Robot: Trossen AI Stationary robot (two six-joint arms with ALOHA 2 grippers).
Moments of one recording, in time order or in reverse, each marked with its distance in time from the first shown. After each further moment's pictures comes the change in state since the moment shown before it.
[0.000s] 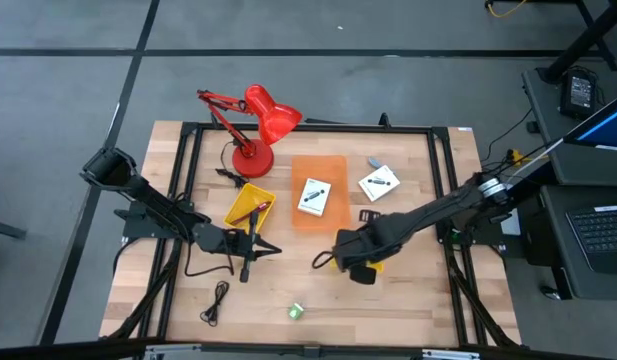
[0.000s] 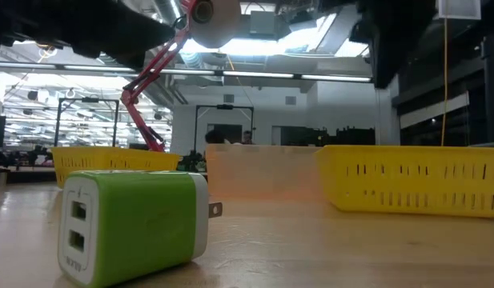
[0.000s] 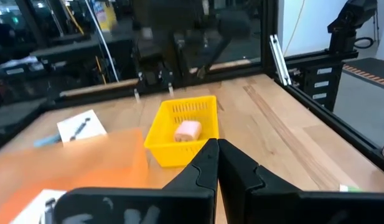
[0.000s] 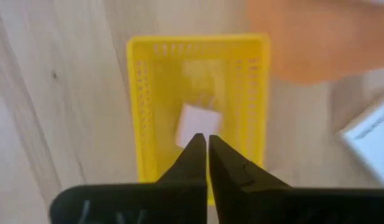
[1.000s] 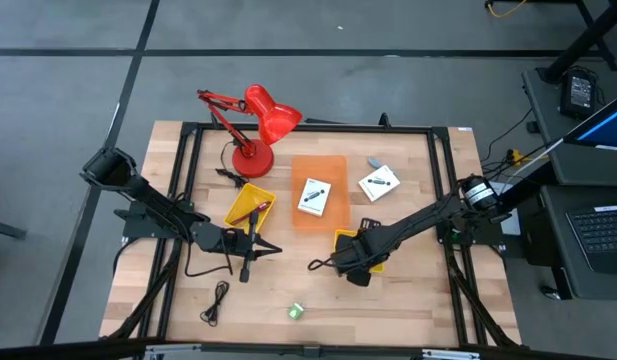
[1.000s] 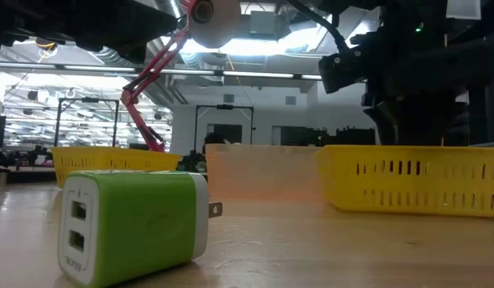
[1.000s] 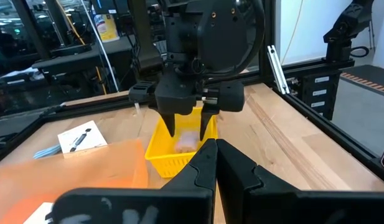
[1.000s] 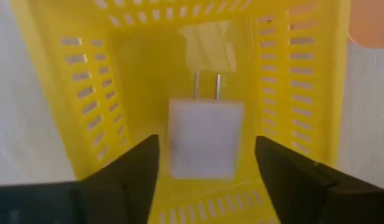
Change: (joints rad) left arm 0.000 0.000 0.000 0.046 0.000 0.037; right arm -0.010 0.095 -0.232 0.226 -0.015 0.105
